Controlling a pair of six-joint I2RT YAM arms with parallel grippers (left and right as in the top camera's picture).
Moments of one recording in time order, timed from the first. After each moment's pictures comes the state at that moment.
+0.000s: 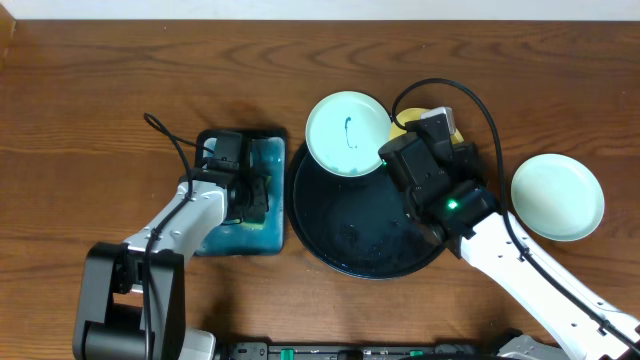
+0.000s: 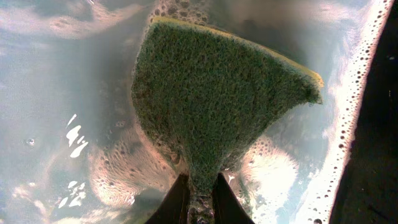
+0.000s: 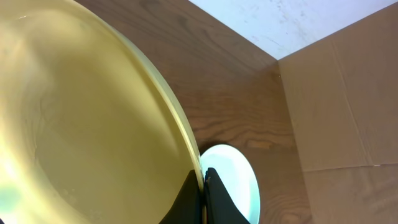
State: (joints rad) left arm -0.17 1.63 0.83 -0.52 0.04 -0.33; right arm 0.63 1.38 1.03 -0.64 0.95 0.06
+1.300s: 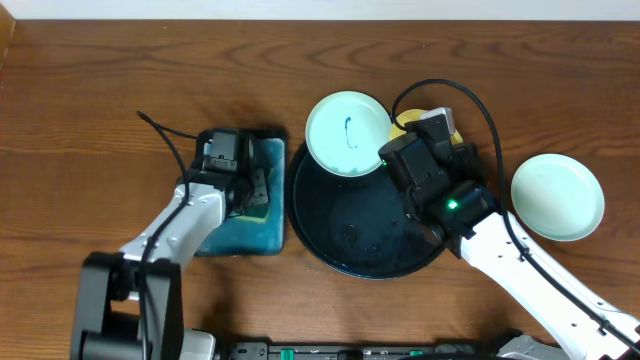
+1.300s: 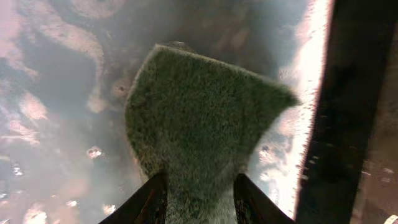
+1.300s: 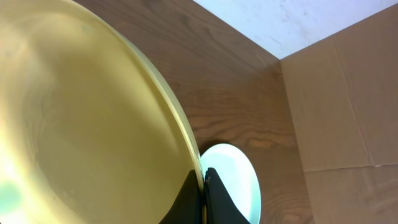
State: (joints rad) left arm -0.17 1.60 0.82 -0.44 0.05 -0.33; right arm 0.63 1.38 1.03 -0.65 0.94 0.06
